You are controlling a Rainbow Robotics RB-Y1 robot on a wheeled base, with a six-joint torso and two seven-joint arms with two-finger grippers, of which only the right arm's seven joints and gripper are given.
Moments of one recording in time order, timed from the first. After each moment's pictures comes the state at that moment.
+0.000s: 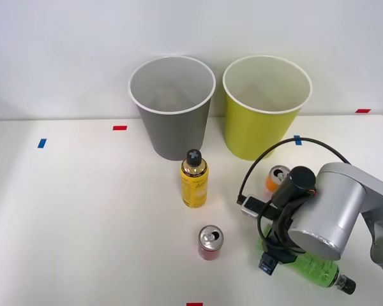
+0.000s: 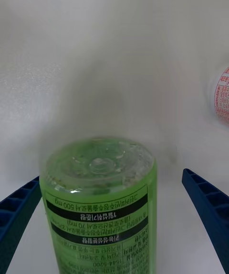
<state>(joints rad) -0.39 -0.72 0.69 -2.08 -0.57 1.61 1.57</state>
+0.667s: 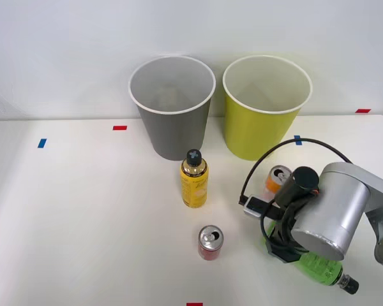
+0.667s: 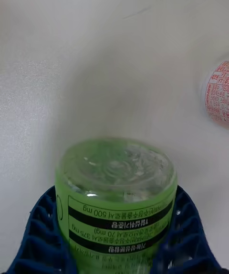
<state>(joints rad) -0.38 -0.74 0.69 -2.09 -0.57 1.60 1.60</state>
